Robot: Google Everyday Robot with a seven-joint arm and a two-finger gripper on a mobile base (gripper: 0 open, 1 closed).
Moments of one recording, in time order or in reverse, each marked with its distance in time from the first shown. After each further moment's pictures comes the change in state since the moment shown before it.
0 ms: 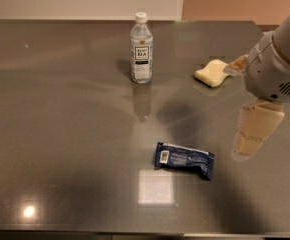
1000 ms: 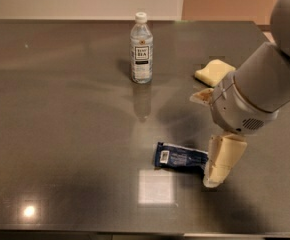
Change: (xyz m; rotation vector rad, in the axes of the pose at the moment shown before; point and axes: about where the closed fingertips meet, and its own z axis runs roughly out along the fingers) arm -0.033 0.034 0.063 -0.099 -0.122 -0.104
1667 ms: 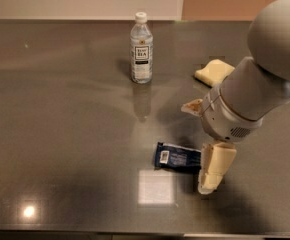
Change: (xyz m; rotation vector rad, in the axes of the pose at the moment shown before) arm 0.001 0.005 0.028 -0.051 0.008 -0.038
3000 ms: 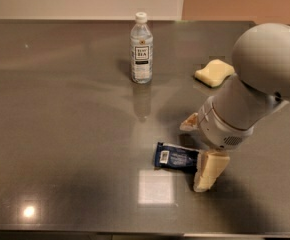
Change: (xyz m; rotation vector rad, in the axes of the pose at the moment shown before) arm 0.019 0.000 0.034 -0.045 0.042 -0.008
